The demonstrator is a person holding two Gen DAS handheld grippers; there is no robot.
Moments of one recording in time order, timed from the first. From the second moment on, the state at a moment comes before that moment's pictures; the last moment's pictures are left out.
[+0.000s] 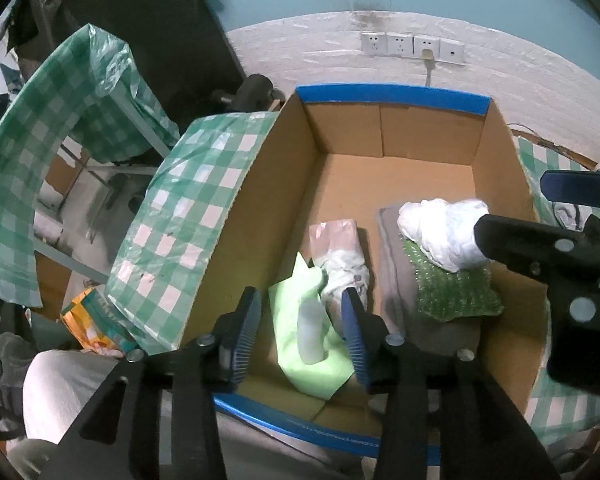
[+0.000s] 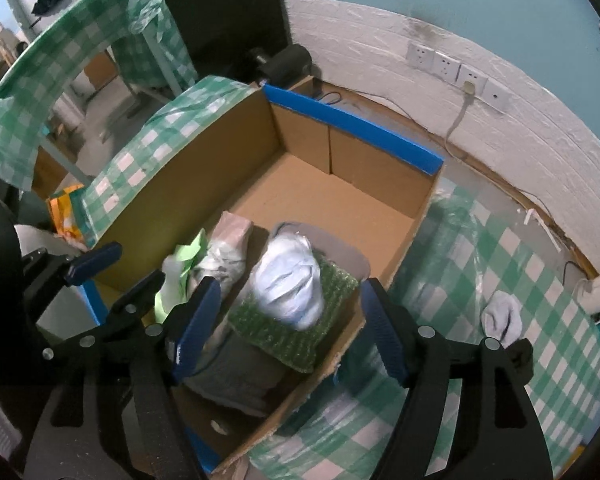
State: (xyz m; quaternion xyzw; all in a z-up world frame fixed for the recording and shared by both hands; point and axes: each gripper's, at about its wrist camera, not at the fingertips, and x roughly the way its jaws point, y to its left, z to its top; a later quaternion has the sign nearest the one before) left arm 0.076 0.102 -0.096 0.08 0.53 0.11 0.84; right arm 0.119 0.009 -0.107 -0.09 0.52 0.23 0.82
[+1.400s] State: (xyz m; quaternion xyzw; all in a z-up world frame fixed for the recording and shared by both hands) left arm 0.065 -0.014 -0.058 0.13 0.47 0.03 0.87; right arm 0.083 -0.166 -0.077 -0.01 0.50 0.10 0.86
